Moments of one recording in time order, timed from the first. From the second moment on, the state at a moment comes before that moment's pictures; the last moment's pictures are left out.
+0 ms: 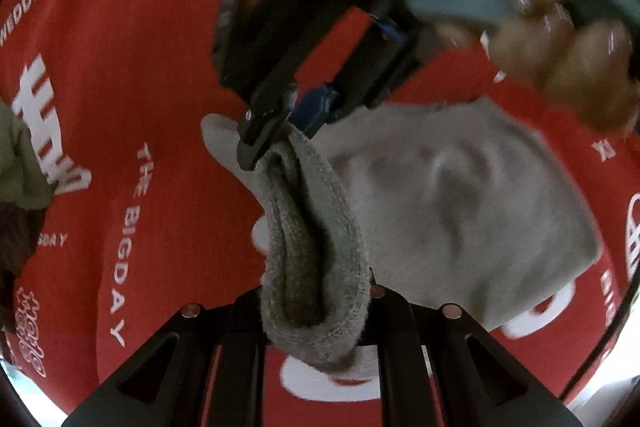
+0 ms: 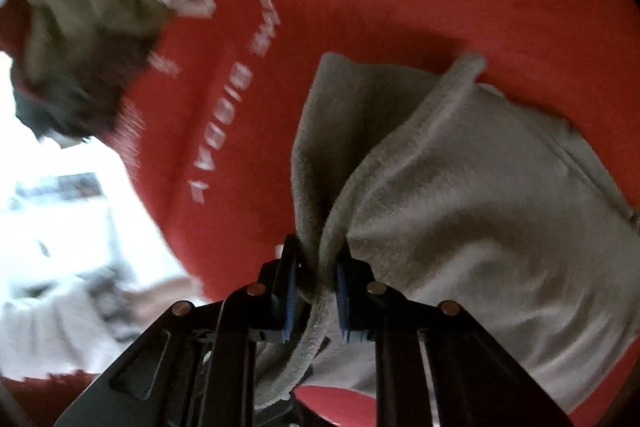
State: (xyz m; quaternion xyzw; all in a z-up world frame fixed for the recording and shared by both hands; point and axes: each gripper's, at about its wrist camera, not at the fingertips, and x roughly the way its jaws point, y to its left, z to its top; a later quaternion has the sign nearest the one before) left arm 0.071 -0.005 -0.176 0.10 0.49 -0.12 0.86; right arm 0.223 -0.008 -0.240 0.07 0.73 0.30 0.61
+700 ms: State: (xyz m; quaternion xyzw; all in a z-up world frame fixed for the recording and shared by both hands) left arm 0.037 -0.243 -0.212 0.22 0.51 -0.24 0.79; right arm 0.144 -0.358 -0.225 0.31 0.62 0.22 0.68
